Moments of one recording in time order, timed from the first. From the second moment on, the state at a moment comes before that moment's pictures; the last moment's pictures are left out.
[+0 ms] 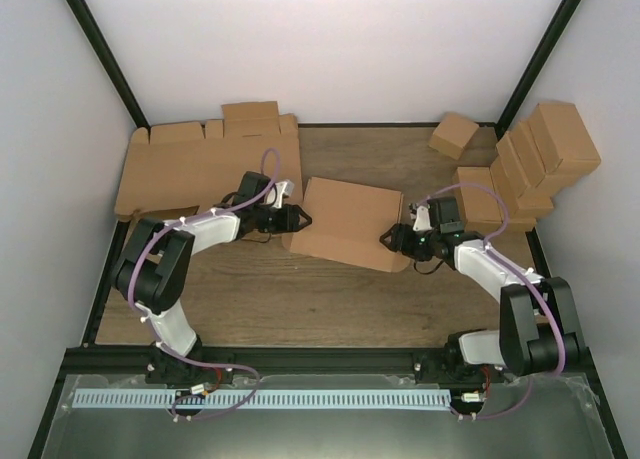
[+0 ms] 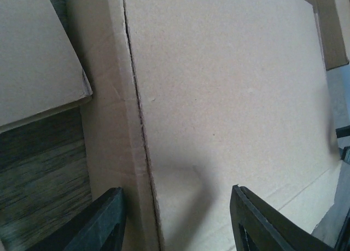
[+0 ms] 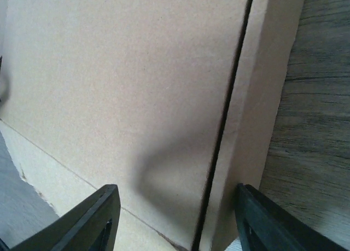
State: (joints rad) left arm -0.42 1.75 0.95 -0.03 0.56 -0.46; right arm 0.19 1.32 0.62 -0.24 -0.49 0.46
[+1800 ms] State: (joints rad) left arm -0.23 1.57 1.06 -0.45 1.02 -0.99; right arm 0.13 1.38 1.25 -0.70 -0.64 0.99
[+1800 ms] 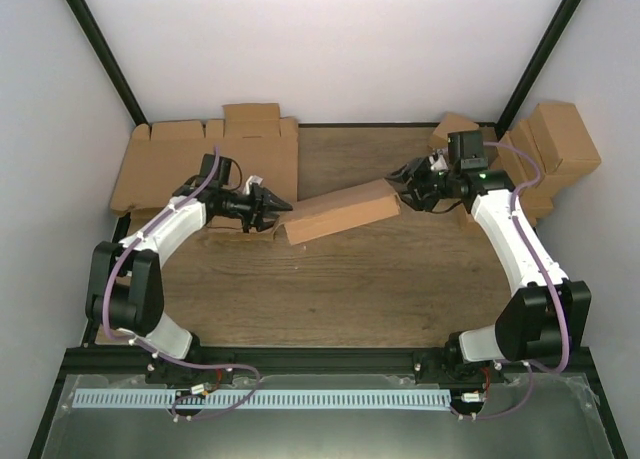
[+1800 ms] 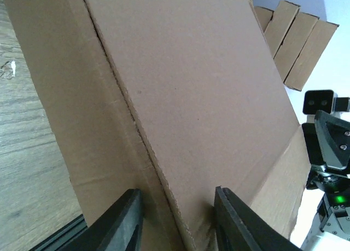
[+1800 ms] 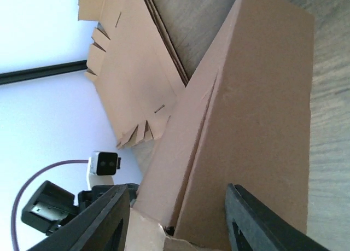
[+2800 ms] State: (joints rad) left arm -0.23 1.63 1.14 -0.43 0.93 -1.28; right arm 0.03 1.44 1.08 -0.53 -0.78 1.32
